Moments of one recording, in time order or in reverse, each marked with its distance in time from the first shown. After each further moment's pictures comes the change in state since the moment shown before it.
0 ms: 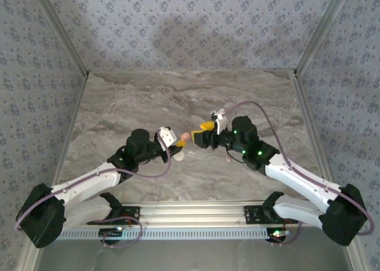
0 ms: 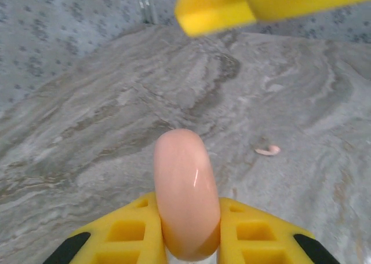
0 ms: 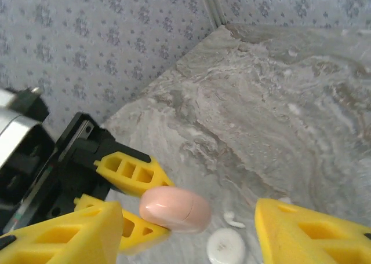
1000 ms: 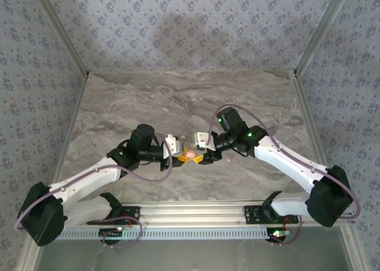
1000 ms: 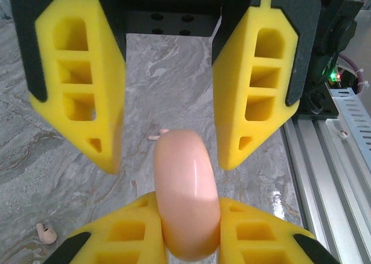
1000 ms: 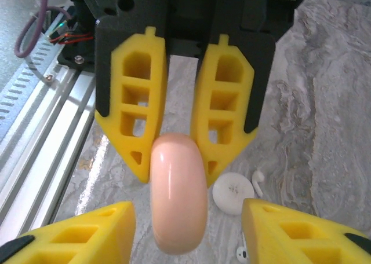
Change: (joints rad) left arm 0.002 0.024 0.107 -0.281 0.360 0.169; right arm -0.028 0.232 0.238 -0.558 -0.433 -1.088
